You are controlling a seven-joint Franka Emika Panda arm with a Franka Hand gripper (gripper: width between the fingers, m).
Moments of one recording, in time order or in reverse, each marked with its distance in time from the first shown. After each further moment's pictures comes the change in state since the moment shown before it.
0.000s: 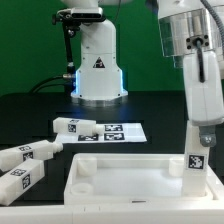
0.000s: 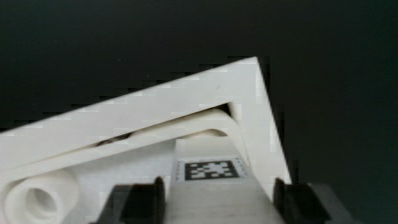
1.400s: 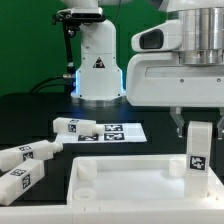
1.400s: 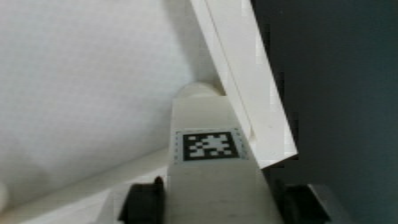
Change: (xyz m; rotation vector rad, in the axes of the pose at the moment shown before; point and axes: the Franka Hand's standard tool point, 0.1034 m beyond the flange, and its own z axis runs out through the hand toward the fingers) arm 0.008 0.008 -0.003 -0.110 0.082 -1.436
